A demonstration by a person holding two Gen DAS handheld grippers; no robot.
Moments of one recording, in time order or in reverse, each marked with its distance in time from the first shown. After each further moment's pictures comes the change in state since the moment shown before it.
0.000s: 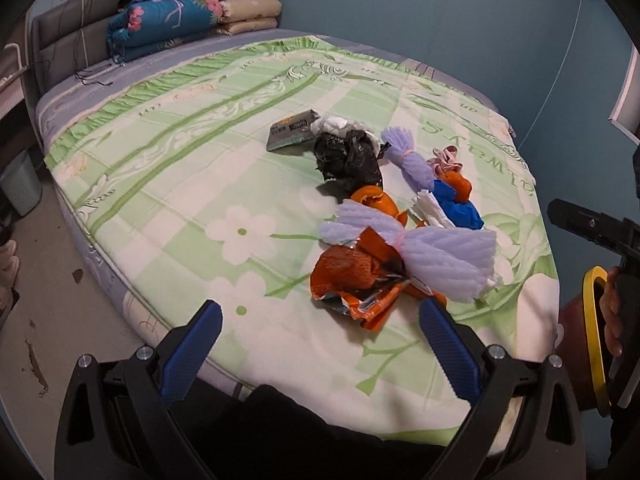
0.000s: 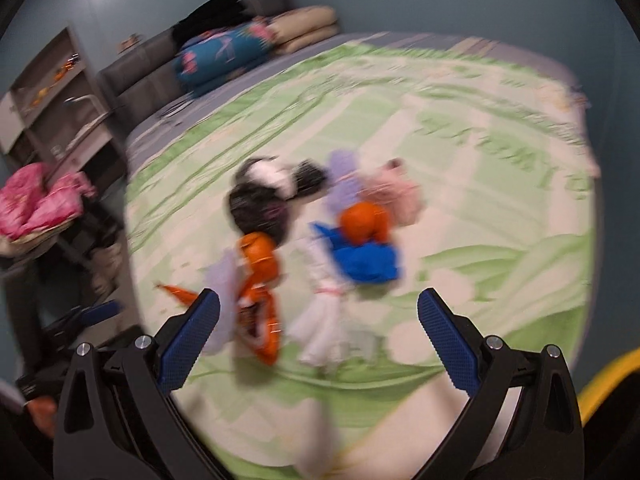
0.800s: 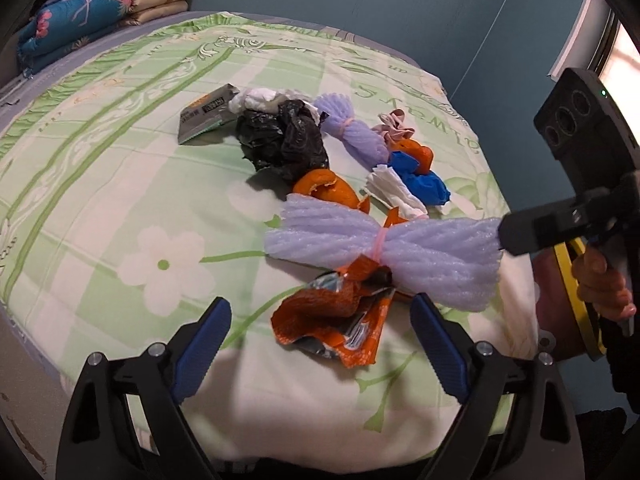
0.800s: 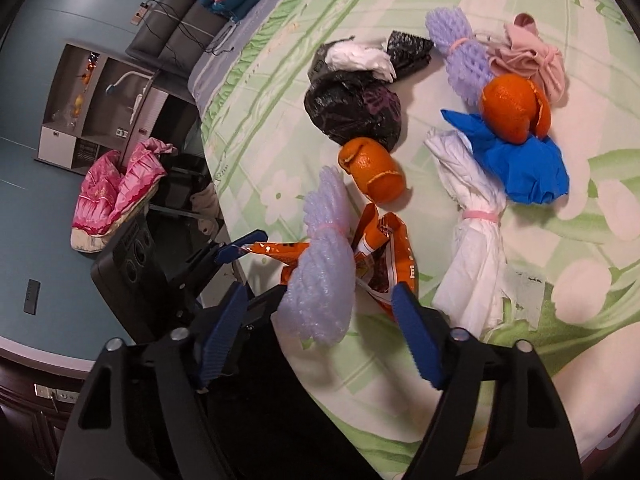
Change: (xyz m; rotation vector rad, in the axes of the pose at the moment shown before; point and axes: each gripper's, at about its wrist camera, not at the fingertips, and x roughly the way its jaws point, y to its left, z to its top) left arm 0.060 0.003 0.025 0.172 0.099 -0.283; right arm 0.079 0.018 0.008 0.203 0.430 0.370
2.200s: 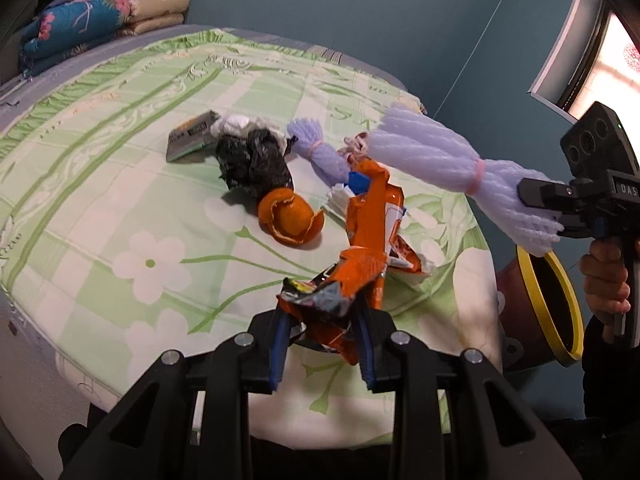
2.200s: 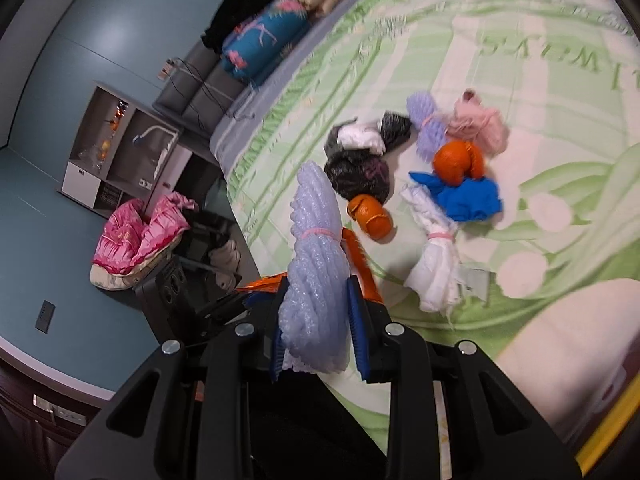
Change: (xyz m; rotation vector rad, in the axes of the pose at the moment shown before) left arm -0.040 -0.025 -0.007 -0.009 -0.080 -0.040; right arm -0.105 0.005 -0.050 -0.007 -0.289 0.046
